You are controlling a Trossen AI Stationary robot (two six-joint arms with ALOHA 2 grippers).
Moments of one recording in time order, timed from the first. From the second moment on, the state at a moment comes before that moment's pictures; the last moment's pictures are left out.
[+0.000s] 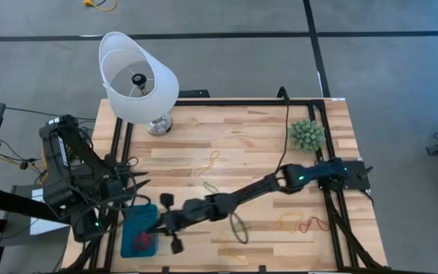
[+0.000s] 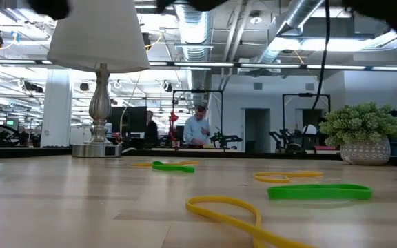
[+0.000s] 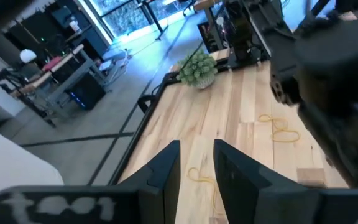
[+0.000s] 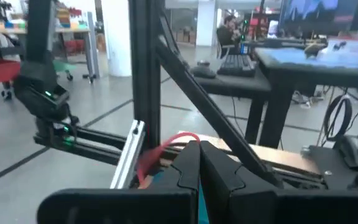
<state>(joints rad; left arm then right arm) -1.09 1.26 1.37 -1.57 -1.27 -1.02 0.34 2.59 2.16 0.39 -0.03 -0.08</state>
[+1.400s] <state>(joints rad) -1.09 1.26 1.37 -1.57 -1.16 -1.03 0.28 2.63 2.28 0.02 -0.31 0.03</state>
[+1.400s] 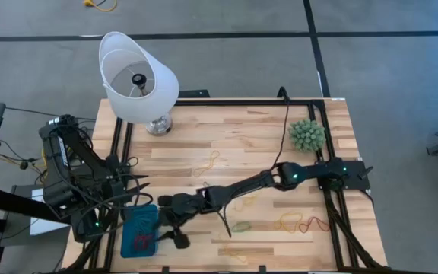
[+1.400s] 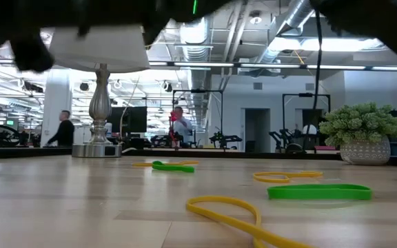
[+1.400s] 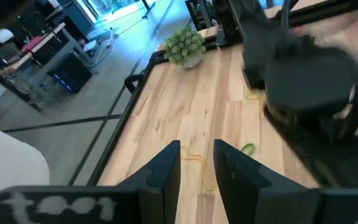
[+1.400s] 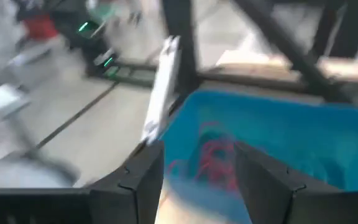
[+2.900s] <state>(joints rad) -1.09 1.26 1.37 -1.57 -1.17 -1.11 0.80 1.01 0.69 -0.63 0.02 0.96</state>
